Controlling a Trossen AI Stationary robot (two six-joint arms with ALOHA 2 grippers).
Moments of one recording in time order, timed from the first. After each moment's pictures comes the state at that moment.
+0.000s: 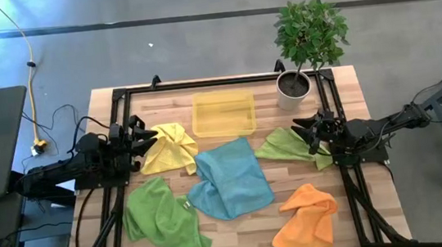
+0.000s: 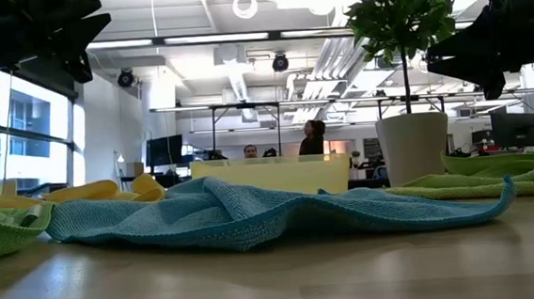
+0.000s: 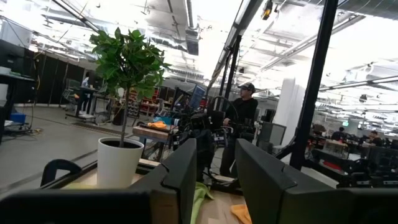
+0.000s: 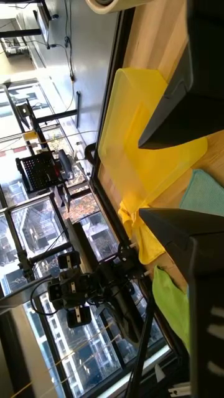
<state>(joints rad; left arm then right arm) 0.34 0.01 0.03 0.31 0.14 -0.28 0.26 0.05 0.01 0.07 0.67 0.33</state>
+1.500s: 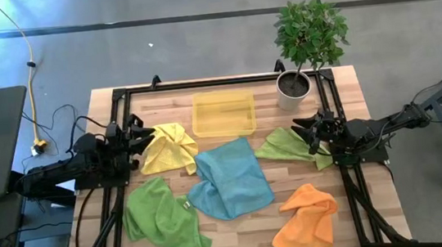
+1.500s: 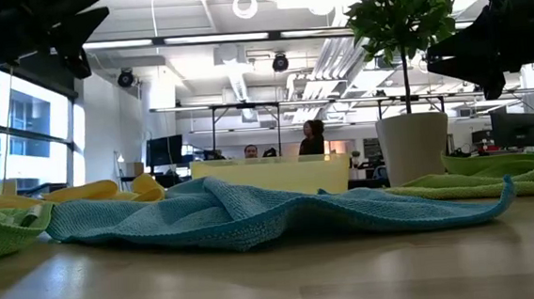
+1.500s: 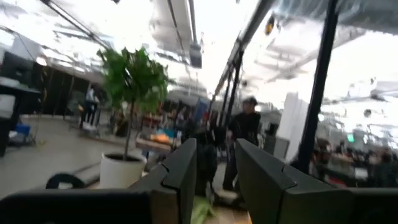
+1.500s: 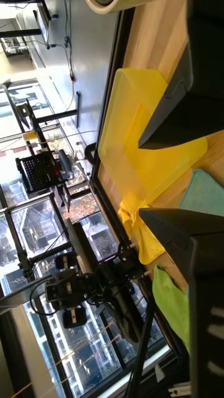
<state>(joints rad) 0.34 0.01 0.03 0.38 0.09 -0.30 0.26 0.05 0.01 0.07 0.67 0.33</state>
